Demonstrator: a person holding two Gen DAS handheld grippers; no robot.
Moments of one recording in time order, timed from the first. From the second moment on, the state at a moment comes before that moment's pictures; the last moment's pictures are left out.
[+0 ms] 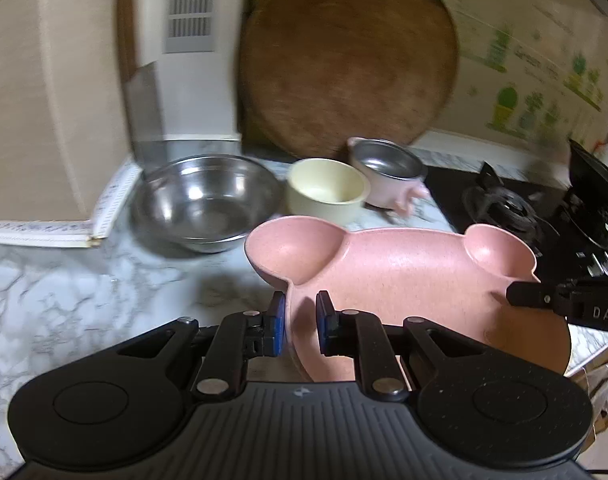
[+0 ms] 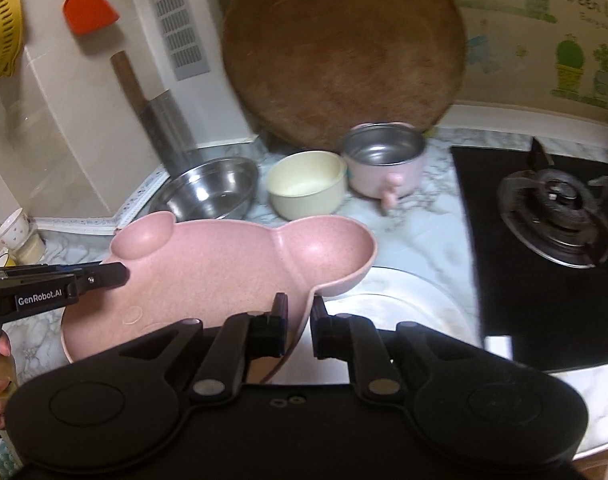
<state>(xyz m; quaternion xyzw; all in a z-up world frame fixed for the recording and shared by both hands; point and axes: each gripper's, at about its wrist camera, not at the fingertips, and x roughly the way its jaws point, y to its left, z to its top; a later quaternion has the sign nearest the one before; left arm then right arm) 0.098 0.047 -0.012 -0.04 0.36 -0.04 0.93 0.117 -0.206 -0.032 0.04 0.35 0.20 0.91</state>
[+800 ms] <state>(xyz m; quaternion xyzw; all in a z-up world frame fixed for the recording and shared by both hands) 0.126 -0.040 -0.062 -0.01 0.39 -0.02 0.92 0.147 -0.290 -0.083 0.03 0.38 0.19 0.90</state>
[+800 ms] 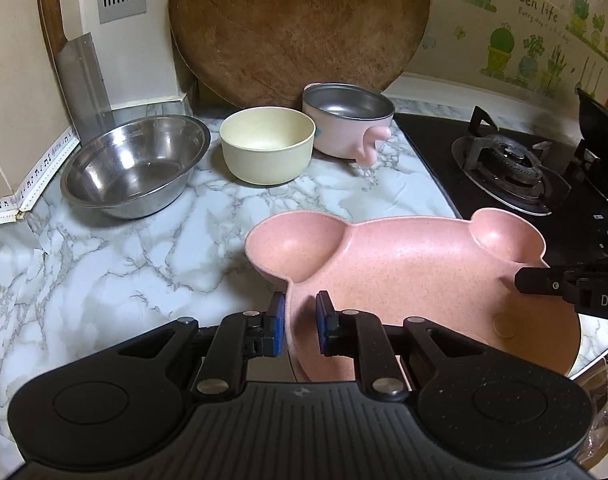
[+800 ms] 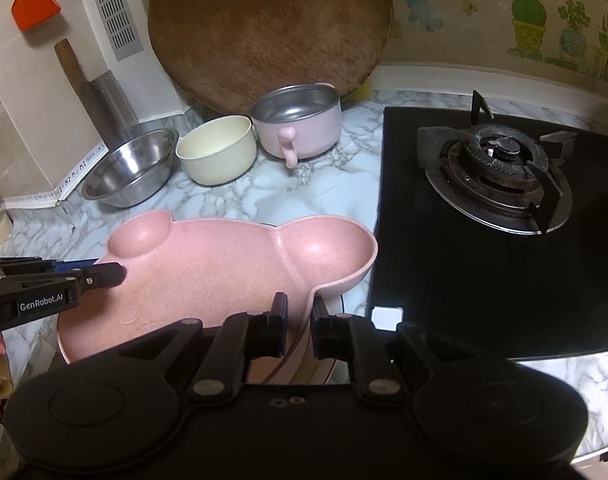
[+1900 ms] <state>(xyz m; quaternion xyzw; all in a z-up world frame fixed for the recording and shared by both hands) 0.136 -0.045 -0.081 0.00 0.41 -0.02 0.91 0.159 -0.295 -0.085 -0.01 0.39 0.18 0.90</state>
